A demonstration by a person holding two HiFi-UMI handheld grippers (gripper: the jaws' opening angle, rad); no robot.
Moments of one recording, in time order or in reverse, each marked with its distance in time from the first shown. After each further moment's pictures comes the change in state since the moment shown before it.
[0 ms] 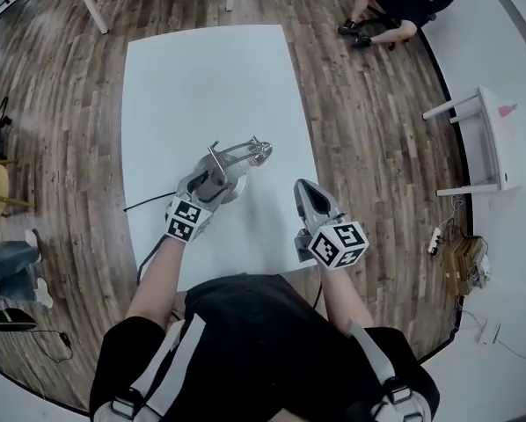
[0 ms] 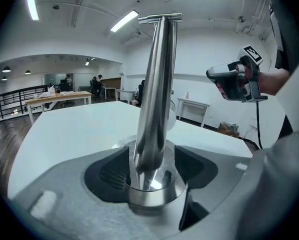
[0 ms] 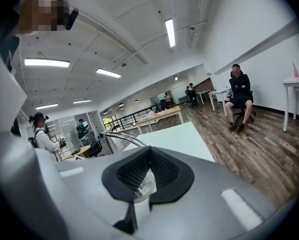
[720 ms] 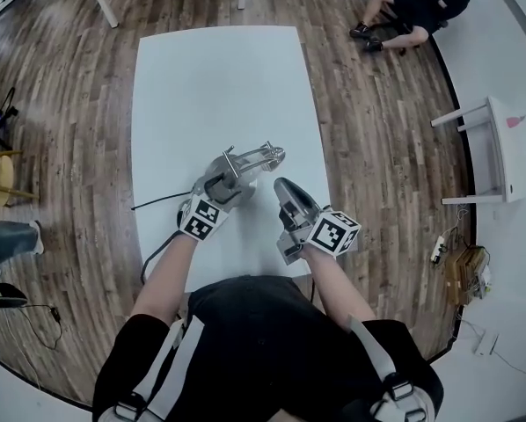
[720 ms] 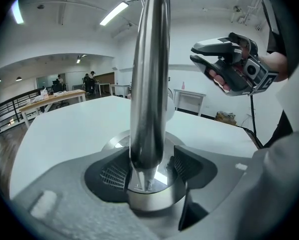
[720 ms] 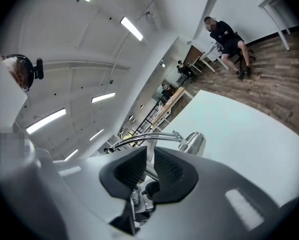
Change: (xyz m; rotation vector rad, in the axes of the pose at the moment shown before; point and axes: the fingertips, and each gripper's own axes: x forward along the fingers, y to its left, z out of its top) left arm 0.024 -0.001 -0.019 0.096 0.096 -0.019; right arm 0.058 0.041 -0.020 0.506 0.031 0.245
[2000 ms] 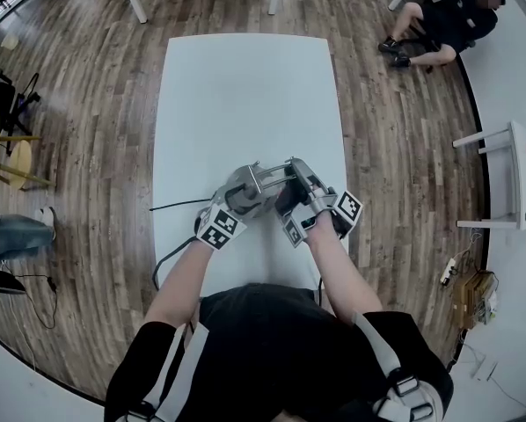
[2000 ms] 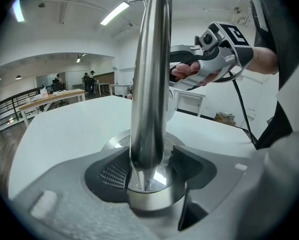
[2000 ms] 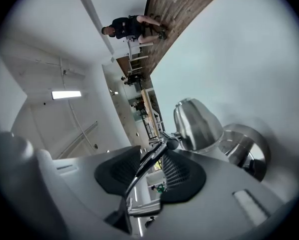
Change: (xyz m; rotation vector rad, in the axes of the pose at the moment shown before) left arm -0.002 -0.005 0.003 -0.003 -0.012 -0.006; right arm 0.070 -0.043 0.013 0.997 -0.146 0.079
